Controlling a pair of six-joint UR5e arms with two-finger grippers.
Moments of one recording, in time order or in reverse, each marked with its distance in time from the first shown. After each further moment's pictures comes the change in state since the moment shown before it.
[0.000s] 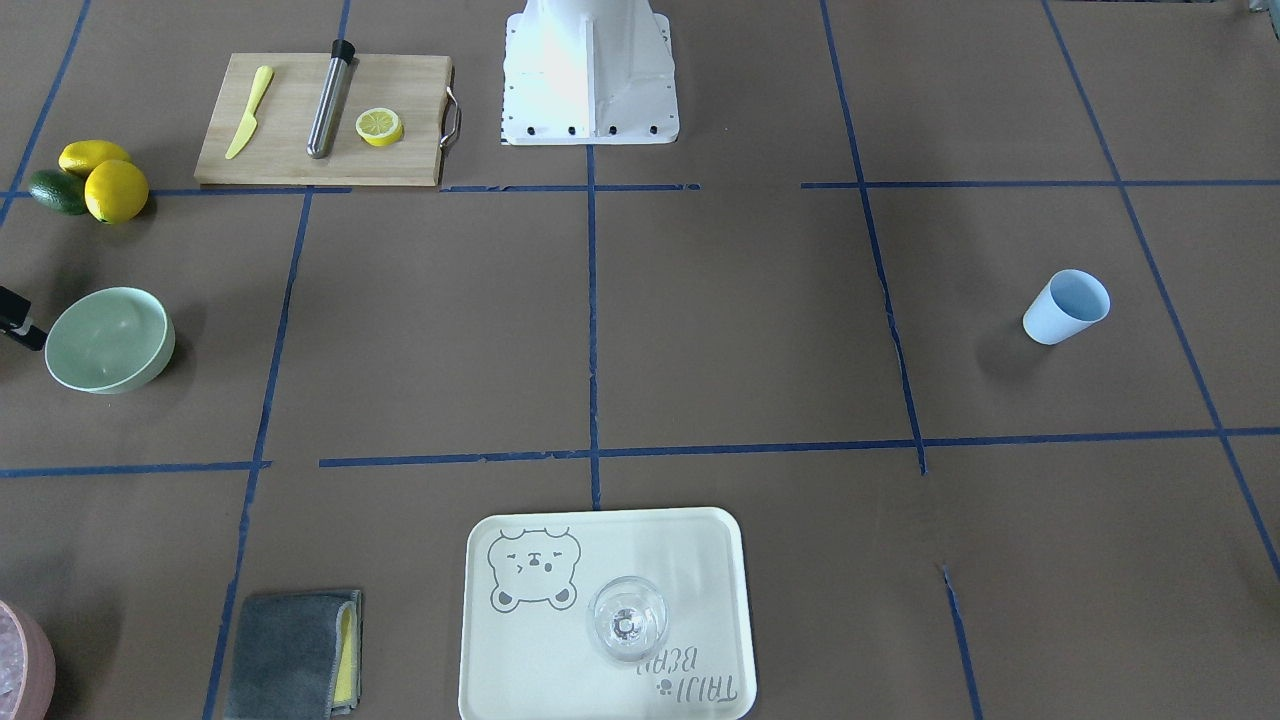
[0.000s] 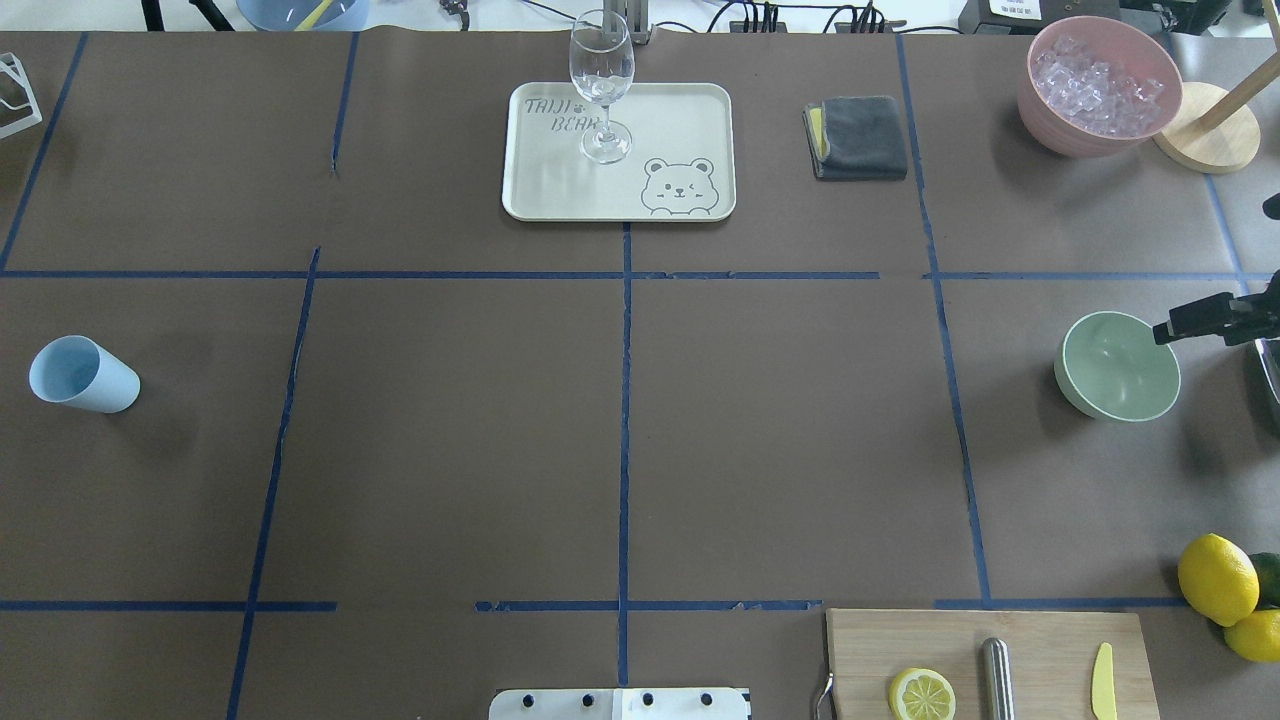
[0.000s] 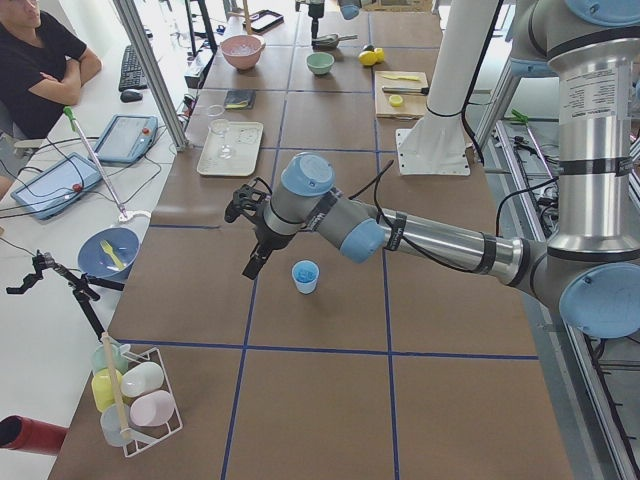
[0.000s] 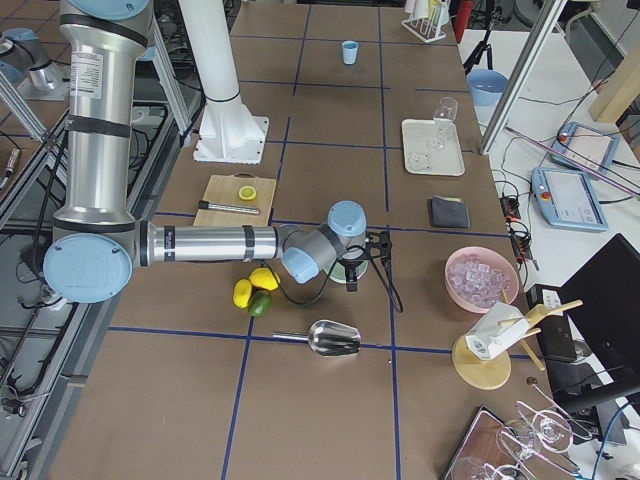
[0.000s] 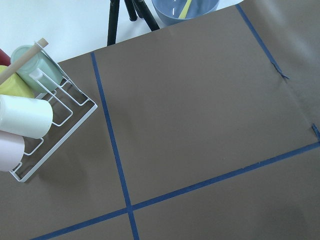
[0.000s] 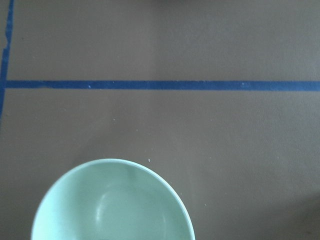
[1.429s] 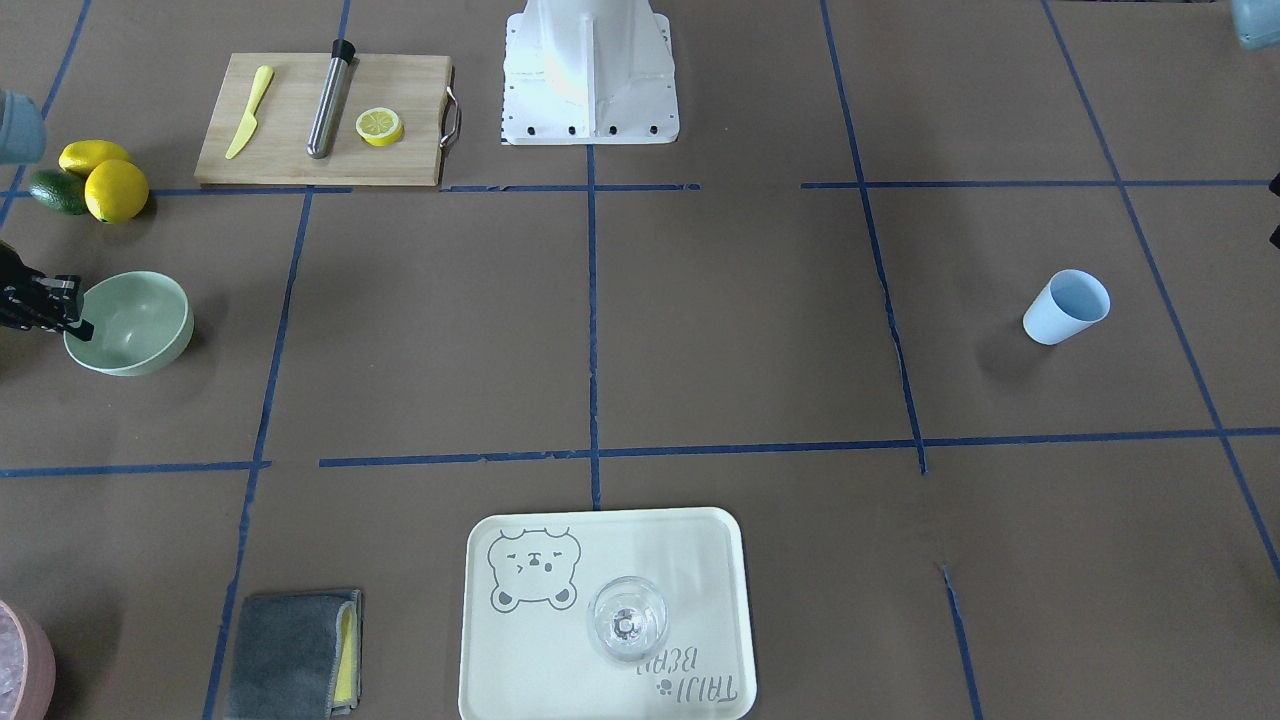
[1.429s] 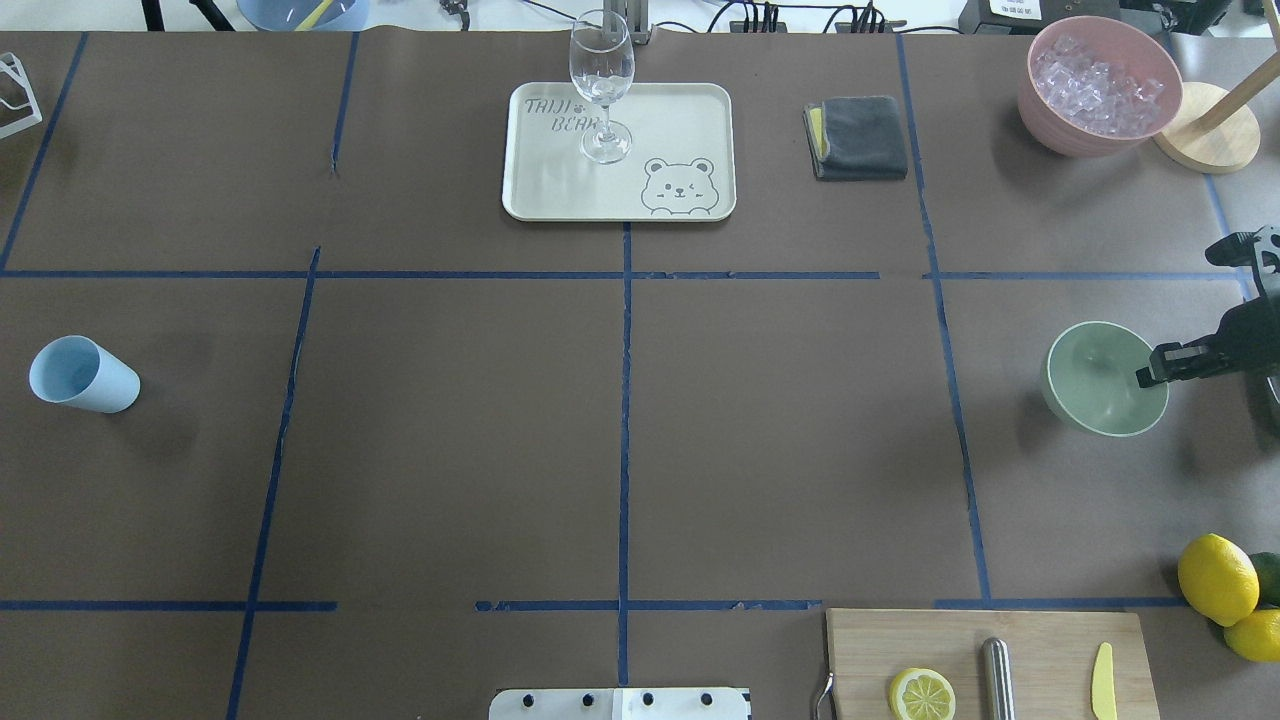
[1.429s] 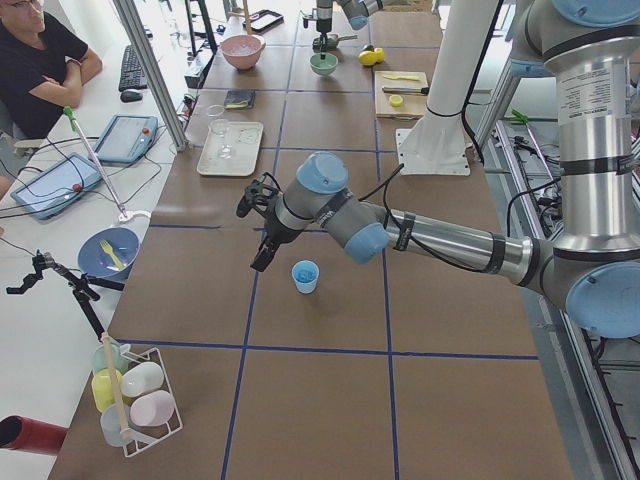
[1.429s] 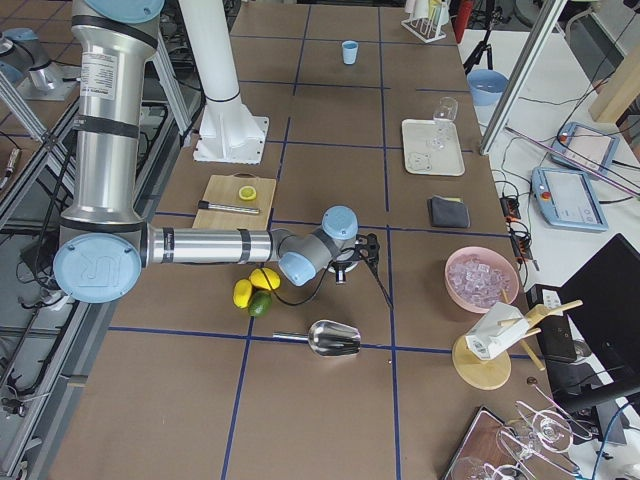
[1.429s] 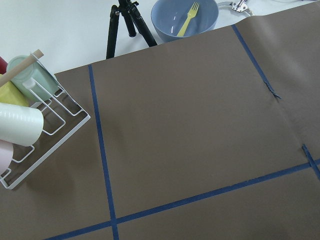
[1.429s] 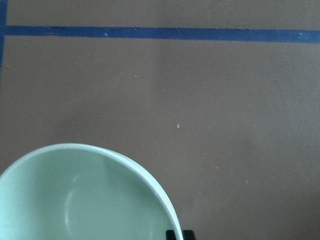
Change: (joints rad) left arm 0.081 0.093 -0.014 -0.215 0.061 -0.177; right arm -0.084 0.003 -0.006 0.036 0.029 0.038
